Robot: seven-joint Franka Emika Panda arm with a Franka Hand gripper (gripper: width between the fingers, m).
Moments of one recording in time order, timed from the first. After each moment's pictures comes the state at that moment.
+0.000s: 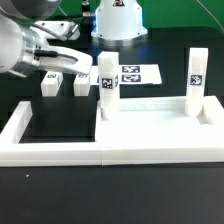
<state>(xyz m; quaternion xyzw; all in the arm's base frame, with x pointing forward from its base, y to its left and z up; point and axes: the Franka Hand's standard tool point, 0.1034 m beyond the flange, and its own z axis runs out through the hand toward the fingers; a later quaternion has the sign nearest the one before) 0.442 -0.140 0.060 -0.85 0.22 0.45 0.17</state>
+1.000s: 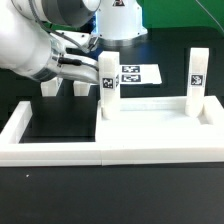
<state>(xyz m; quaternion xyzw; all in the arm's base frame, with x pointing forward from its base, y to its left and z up) 0.425 -0.124 0.034 -0.87 0.21 0.43 0.11</state>
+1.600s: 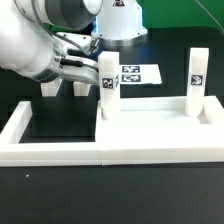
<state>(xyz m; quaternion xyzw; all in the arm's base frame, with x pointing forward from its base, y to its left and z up) 0.409 -0.121 0.023 -0.87 0.22 0.42 0.10</state>
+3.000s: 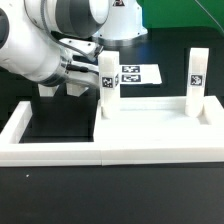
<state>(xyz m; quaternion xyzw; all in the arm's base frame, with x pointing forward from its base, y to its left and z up) 0.396 -0.117 0.009 -0.88 0.22 0.42 0.09</state>
